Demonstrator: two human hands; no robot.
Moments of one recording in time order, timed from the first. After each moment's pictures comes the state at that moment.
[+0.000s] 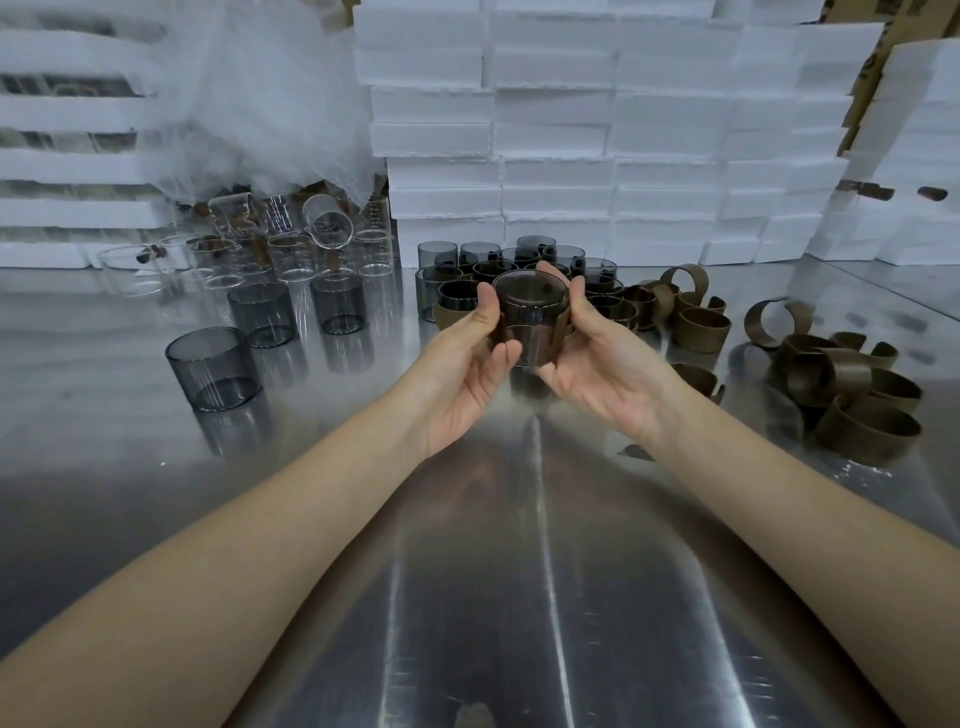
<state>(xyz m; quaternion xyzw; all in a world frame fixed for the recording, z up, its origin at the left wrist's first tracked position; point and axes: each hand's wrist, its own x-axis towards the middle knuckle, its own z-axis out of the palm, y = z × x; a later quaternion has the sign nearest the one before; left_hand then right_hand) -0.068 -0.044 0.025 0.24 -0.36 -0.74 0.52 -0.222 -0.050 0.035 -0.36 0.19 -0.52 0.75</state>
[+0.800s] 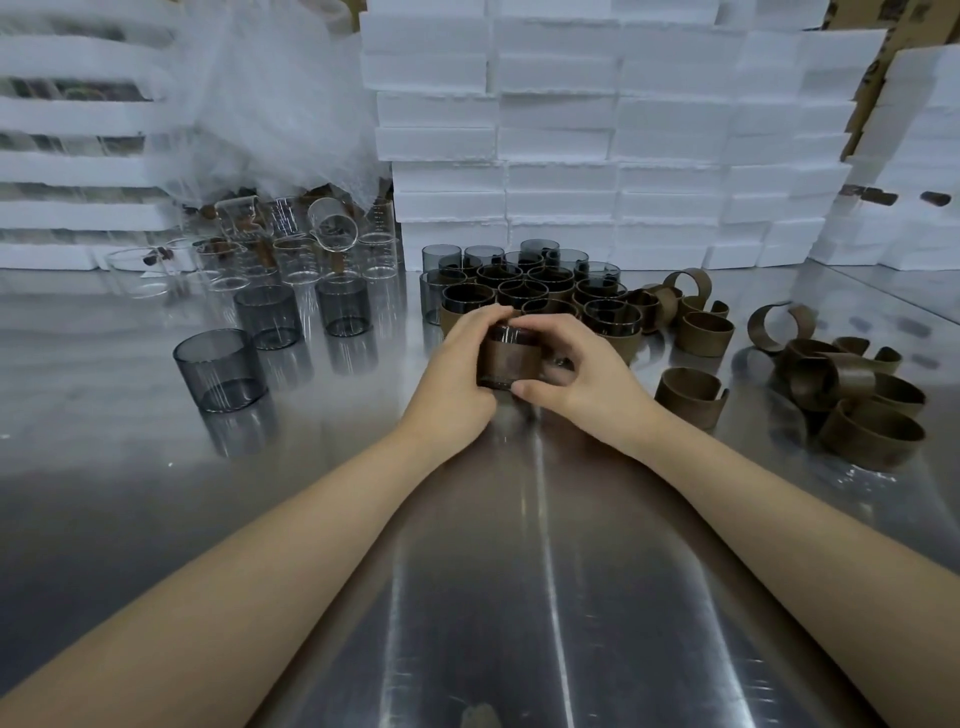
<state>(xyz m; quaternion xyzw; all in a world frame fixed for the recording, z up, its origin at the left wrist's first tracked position) -0.062 -0.049 -0.002 0.43 -0.74 -0.21 0.46 -0.227 -0.050 0.007 -0.76 0.37 -0.45 0.29</state>
